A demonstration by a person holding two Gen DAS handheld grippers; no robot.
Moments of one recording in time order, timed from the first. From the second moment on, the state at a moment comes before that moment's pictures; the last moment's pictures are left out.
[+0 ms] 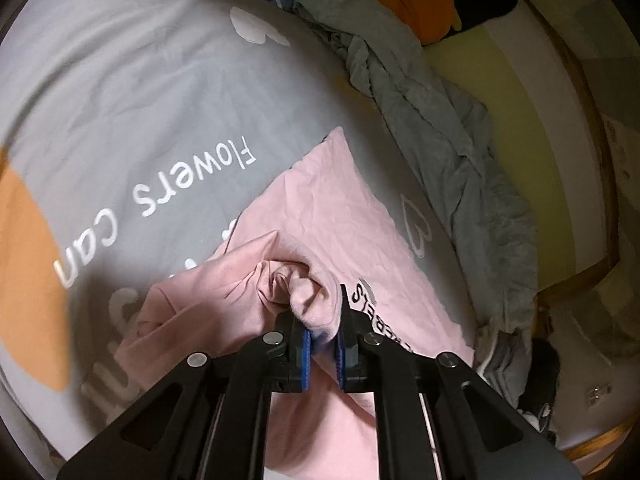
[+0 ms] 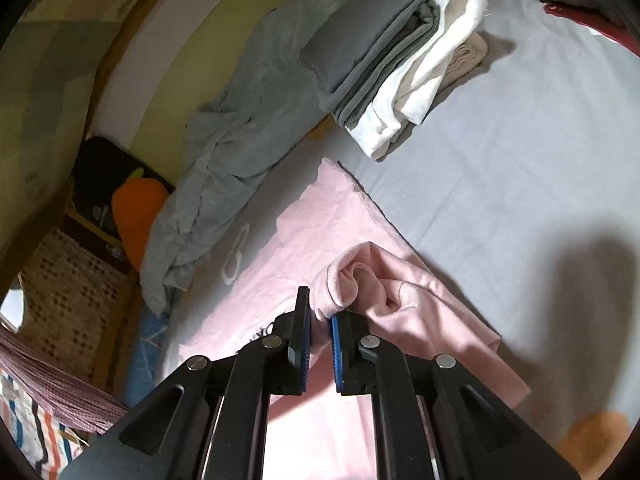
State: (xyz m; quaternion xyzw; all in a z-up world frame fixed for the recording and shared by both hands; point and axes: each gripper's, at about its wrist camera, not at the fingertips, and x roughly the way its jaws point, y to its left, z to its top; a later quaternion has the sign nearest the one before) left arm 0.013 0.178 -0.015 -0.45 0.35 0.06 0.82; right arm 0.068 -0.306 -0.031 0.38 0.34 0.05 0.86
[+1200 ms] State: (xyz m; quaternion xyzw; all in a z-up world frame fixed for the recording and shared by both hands) left arm -0.062 0.100 -0.034 -0.04 0.33 0.08 0.94; right arm 0.019 -0.226 -0.049 -0.02 0.38 0.04 0.92
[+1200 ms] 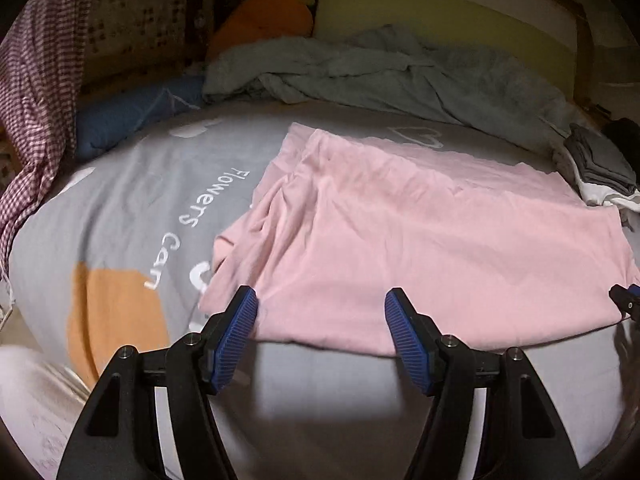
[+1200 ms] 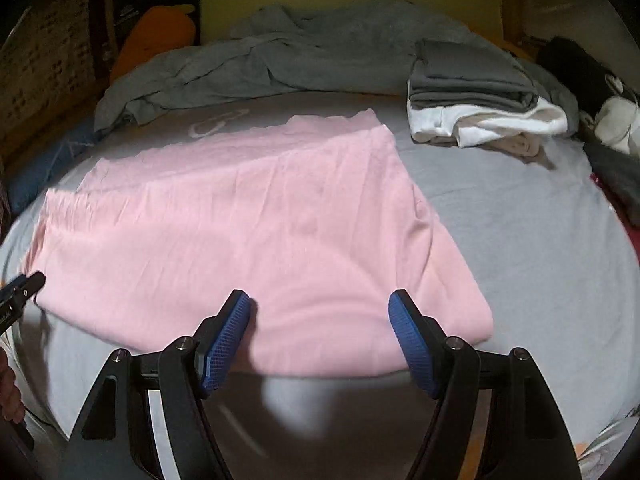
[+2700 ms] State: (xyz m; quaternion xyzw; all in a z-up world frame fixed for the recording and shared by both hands) left arm -0.100 0.088 -0.022 -0.06 0.27 0.04 0.96; right arm -0.021 -0.234 -0.035 0.03 0.31 0.04 0.95
